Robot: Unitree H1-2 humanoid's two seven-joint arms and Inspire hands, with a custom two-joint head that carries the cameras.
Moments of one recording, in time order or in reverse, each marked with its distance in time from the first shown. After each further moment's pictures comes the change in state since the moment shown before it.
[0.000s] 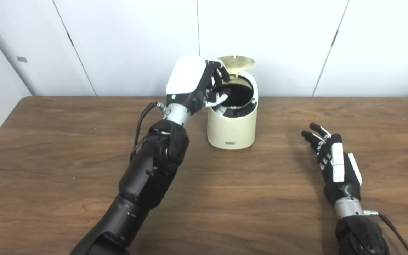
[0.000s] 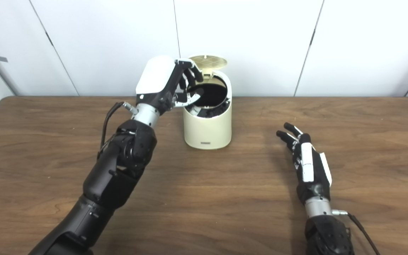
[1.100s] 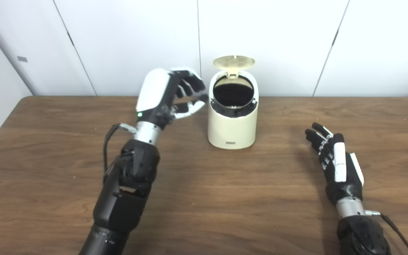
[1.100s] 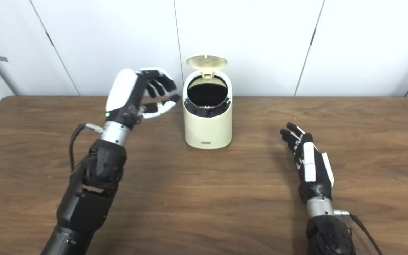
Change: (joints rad) left arm 0.167 0.007 0.197 -0.157 -0.232 -0.130 0.020; right arm -0.001 -0.006 -0.007 0.006 0.013 -0.007 -0.002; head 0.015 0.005
